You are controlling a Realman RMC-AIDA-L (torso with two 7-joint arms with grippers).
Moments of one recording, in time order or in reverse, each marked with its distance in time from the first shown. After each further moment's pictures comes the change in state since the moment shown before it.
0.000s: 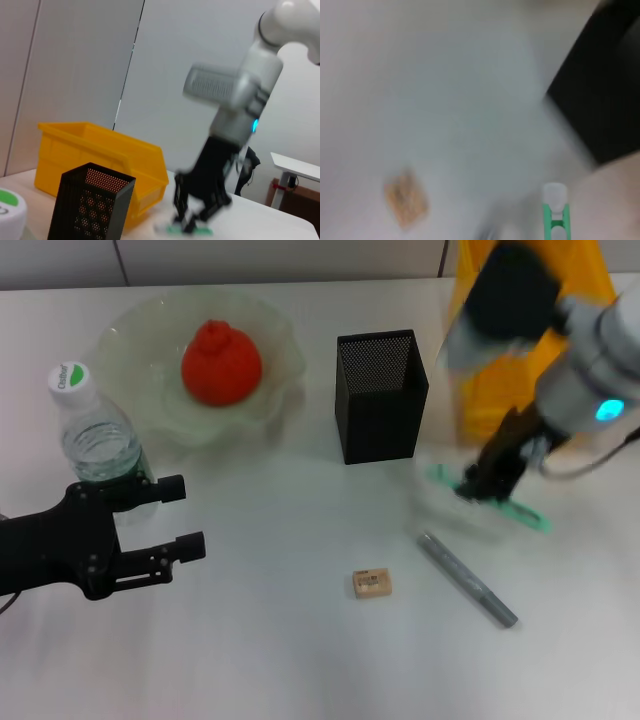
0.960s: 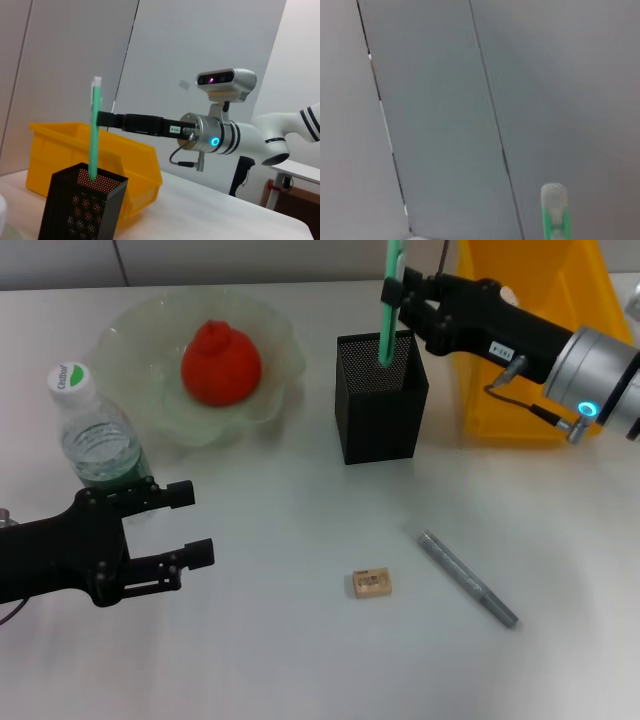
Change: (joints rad) left arm 0.003 -0.012 0.008 0.000 0.001 0.004 0.010; right arm -0.002 0.002 0.715 1.040 1.172 0.330 -1.411
